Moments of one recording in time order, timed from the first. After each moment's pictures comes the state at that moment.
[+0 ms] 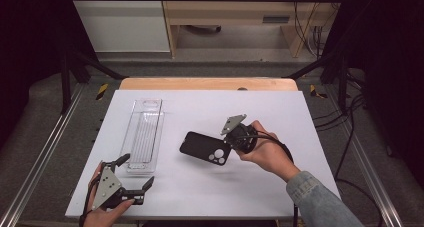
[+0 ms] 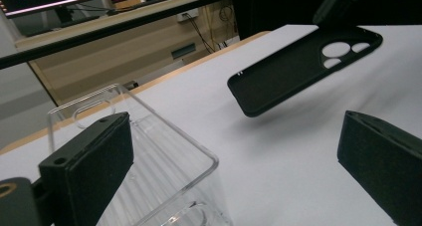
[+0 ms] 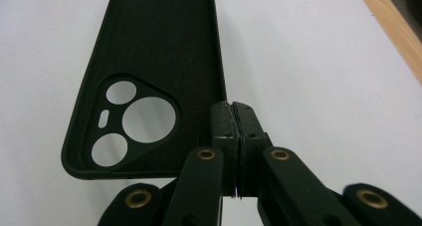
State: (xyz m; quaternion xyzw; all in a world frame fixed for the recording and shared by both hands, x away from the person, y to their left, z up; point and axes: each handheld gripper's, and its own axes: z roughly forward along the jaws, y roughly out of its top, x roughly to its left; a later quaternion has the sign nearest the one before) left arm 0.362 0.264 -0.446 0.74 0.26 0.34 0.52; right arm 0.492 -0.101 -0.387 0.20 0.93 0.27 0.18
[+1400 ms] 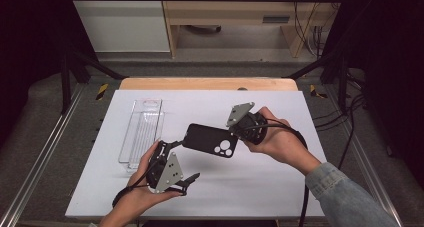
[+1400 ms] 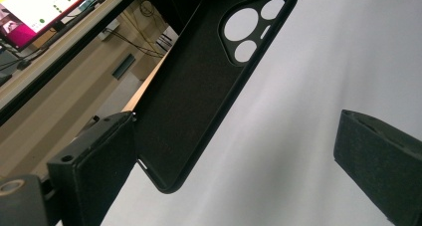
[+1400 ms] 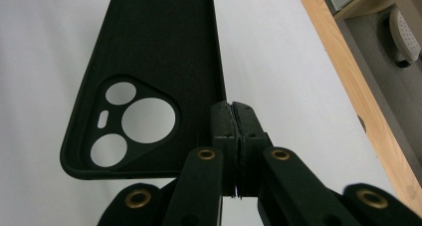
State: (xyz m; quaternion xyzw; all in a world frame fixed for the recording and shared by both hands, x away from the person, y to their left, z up) left arm 0.398 0.146 -0.400 0.84 0.07 0.33 0.43; right arm 0.482 -0.112 -0.325 0.15 0.93 0.26 0.21
